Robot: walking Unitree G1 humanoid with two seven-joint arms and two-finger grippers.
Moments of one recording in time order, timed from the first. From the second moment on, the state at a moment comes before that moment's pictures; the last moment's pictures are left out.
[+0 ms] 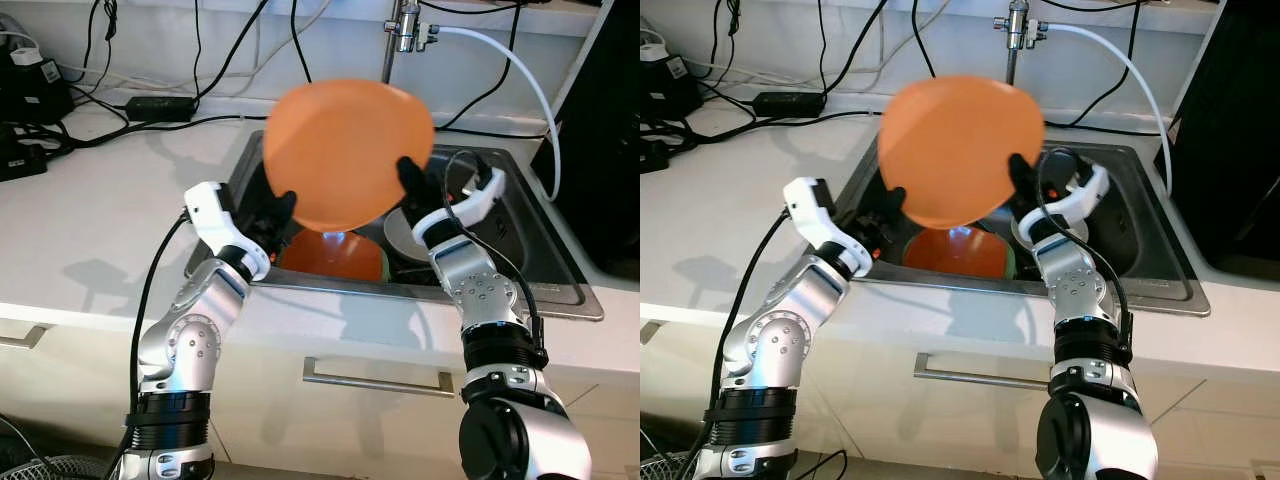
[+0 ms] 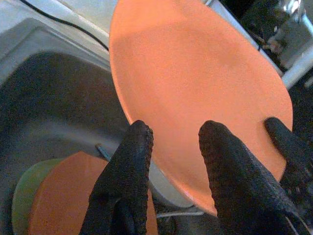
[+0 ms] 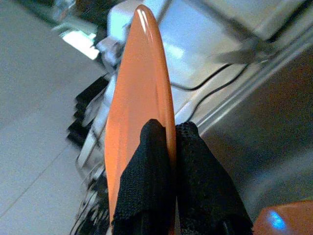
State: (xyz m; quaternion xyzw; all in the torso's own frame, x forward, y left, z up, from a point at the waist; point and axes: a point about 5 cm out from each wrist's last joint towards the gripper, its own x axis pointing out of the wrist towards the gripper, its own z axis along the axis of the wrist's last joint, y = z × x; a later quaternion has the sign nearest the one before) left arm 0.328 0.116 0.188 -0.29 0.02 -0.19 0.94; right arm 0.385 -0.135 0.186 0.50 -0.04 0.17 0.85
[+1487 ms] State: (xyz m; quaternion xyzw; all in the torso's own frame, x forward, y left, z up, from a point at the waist) left arm 0.299 0.107 0.180 0.06 0.12 -0.32 0.94; right arm 0.383 -0.117 0.175 0.04 -0.08 0.17 0.98
